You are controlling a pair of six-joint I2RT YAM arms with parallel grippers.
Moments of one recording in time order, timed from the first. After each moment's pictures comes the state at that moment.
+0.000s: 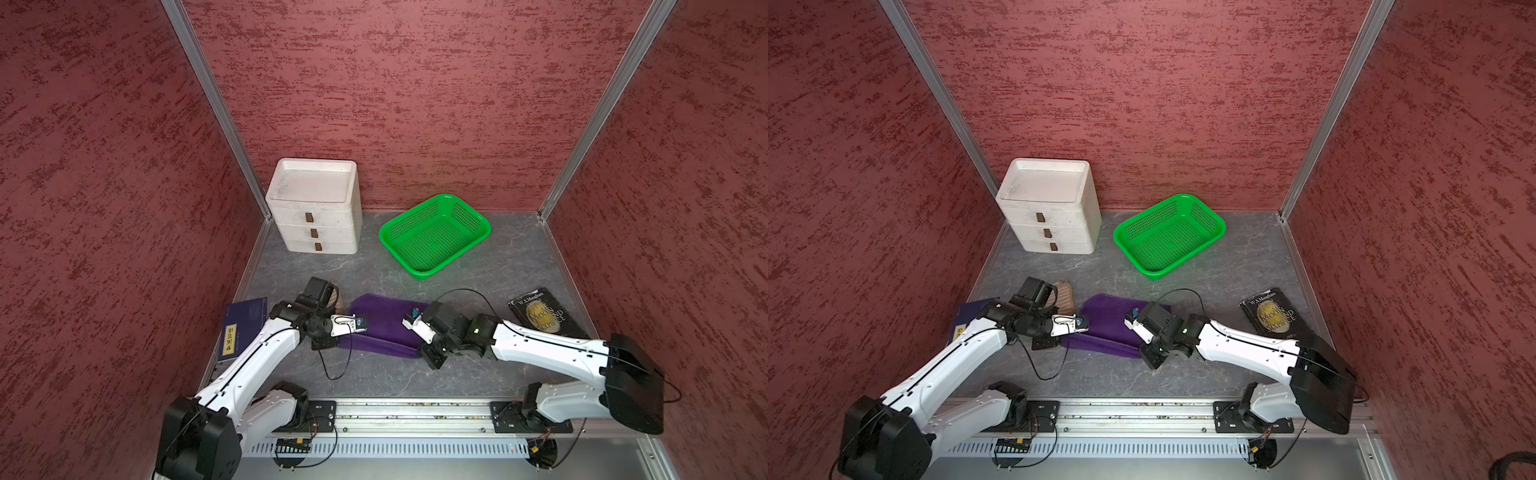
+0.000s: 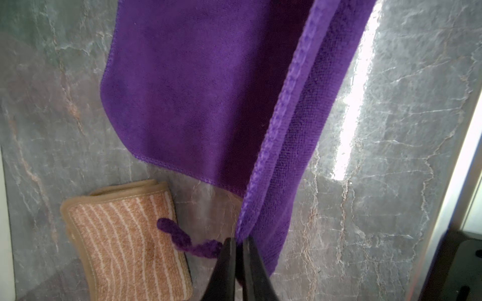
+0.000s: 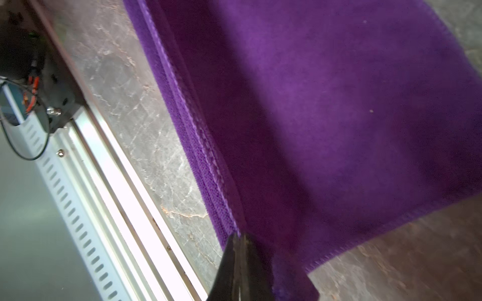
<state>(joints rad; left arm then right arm) -0.33 1.07 0.72 -0.90 0.17 1.12 1.02 1.36 0.82 -0.53 -0.16 0.23</state>
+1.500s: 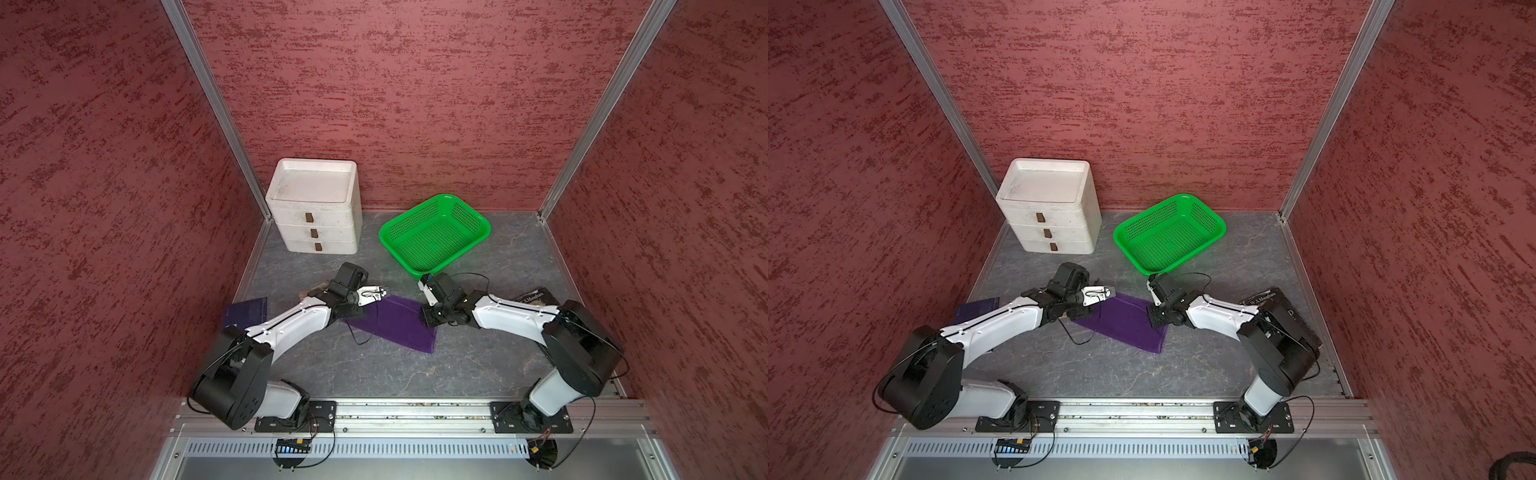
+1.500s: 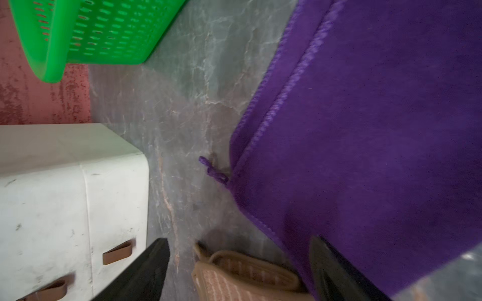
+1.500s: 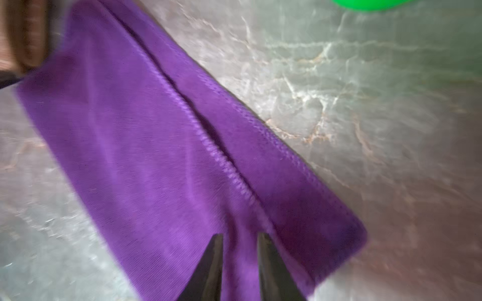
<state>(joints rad) -0.49 1.38 0.74 -0.32 -0.11 0.99 0.69 1.67 0.86 -0.23 -0.14 0.41</state>
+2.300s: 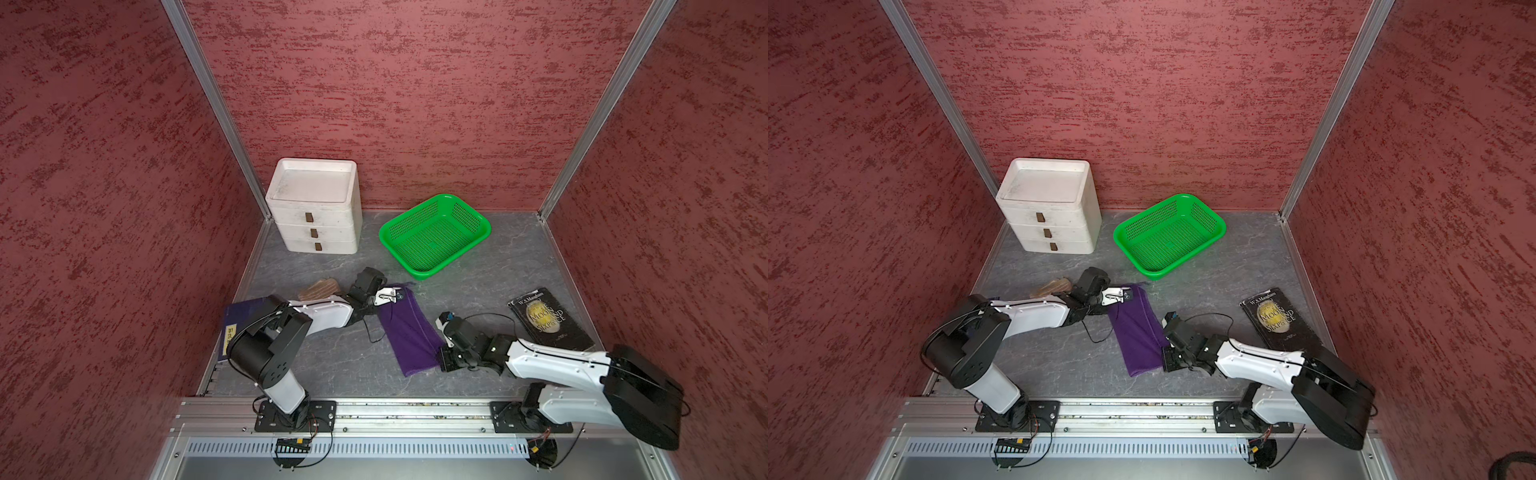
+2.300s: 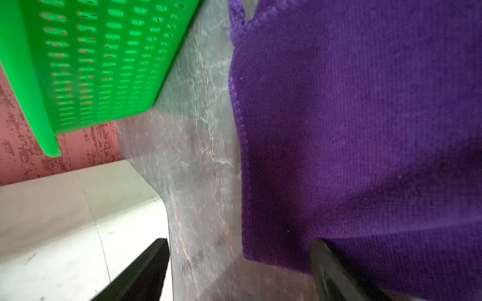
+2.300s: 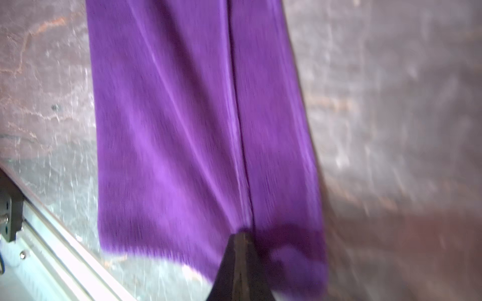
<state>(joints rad) -0.59 1.65 0.75 0.08 -0.27 1.07 0.94 1.18 0.43 -0.28 -0.11 0.73</state>
